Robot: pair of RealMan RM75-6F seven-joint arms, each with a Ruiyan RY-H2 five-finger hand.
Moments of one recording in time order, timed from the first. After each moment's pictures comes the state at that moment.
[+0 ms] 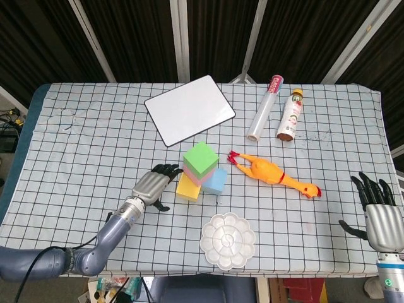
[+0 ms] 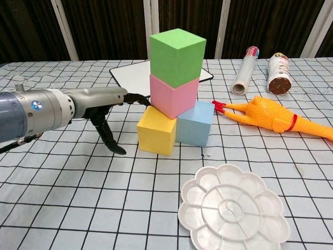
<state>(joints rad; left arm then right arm) -0.87 -1.56 -0.20 -1.69 0.77 0.91 0.55 0.08 -1.11 0.09 -1.64 -1.48 1.50 -0.05</state>
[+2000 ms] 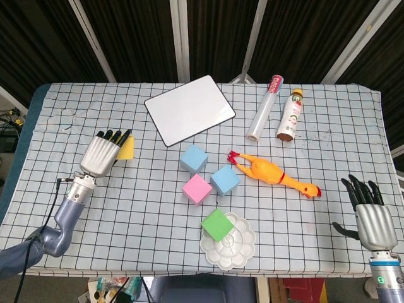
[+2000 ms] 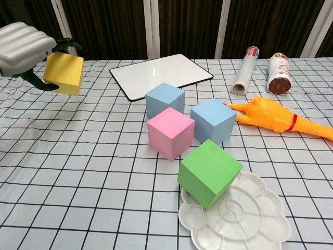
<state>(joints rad) -0.72 -1.60 -0.07 -1.02 1.39 1.28 0.35 0.10 -1.12 0.08 -1.65 -1.47 1.44 -0.08</state>
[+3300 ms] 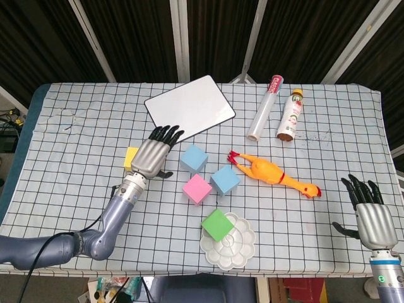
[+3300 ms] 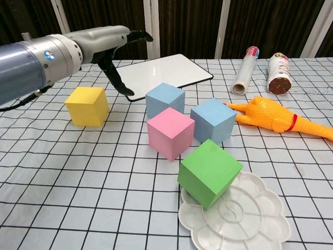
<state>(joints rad) -0.95 -1.58 -0.27 -1.55 0.89 1.05 0.54 0.11 -1.12 0.08 -1.64 -1.46 1.43 -0.05</state>
